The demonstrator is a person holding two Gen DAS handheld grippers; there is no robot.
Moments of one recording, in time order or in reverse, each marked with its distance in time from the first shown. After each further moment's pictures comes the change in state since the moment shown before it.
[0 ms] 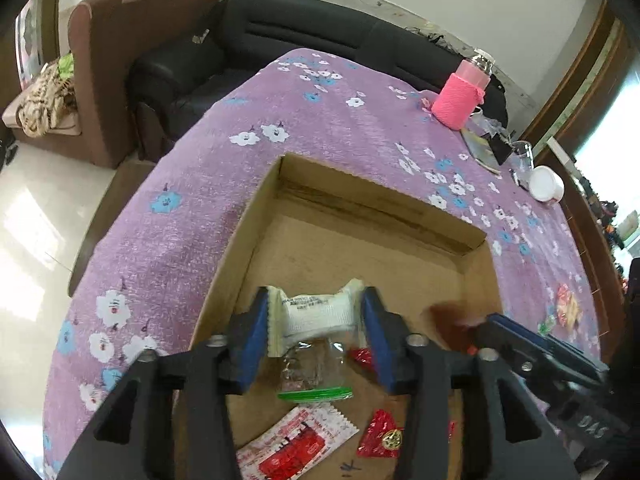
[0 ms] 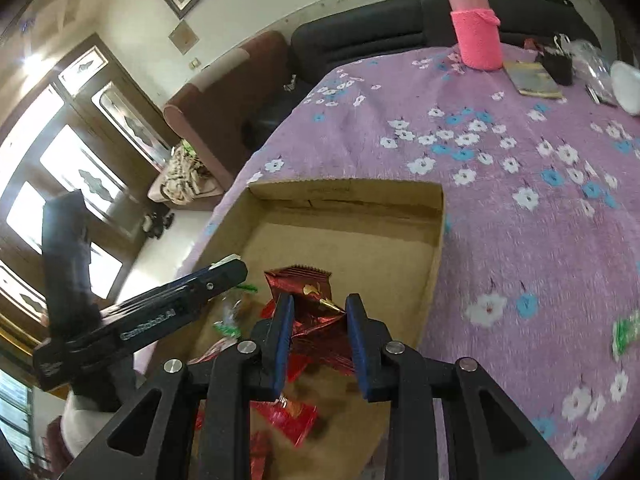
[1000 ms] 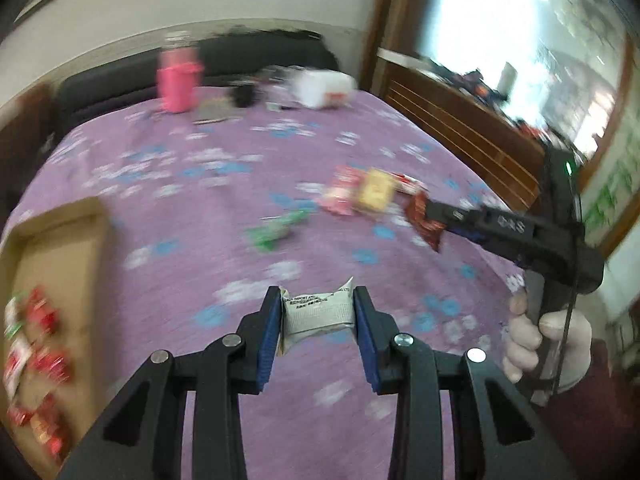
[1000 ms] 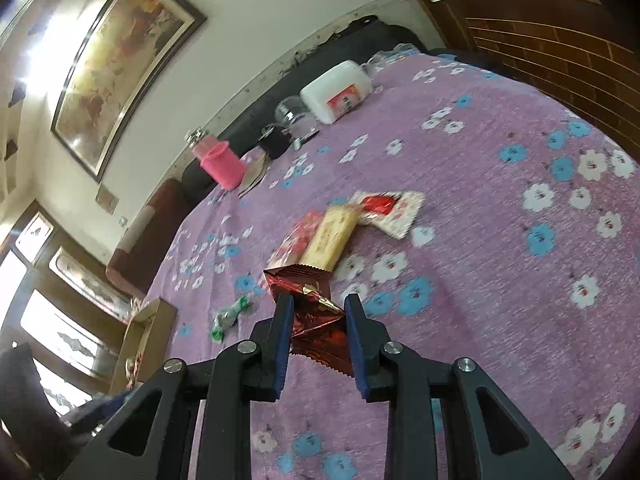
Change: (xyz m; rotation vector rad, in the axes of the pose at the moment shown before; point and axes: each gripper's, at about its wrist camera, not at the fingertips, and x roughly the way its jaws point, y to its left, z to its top) left arm -0.037 -0.285 -0.146 0.489 -0.041 -0.212; right arm -0.243 -0.290 -0.120 0.411 -0.359 -0.118
